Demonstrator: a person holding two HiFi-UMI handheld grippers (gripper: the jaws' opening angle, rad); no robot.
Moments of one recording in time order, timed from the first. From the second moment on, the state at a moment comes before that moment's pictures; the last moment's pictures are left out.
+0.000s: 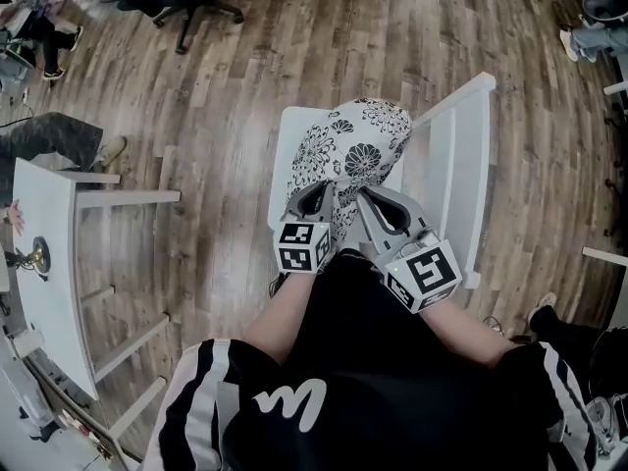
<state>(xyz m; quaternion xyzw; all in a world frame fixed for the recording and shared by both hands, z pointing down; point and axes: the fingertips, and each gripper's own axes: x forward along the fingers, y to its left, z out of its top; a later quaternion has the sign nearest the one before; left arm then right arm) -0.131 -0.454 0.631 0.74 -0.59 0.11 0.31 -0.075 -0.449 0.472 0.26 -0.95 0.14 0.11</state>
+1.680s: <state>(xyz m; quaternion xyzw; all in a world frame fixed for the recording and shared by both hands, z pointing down) -0.115 -0.451 0.388 0.80 -0.58 -0.08 0.16 -0.045 -0.476 0.327 0.31 -0.94 0.07 -0.07</state>
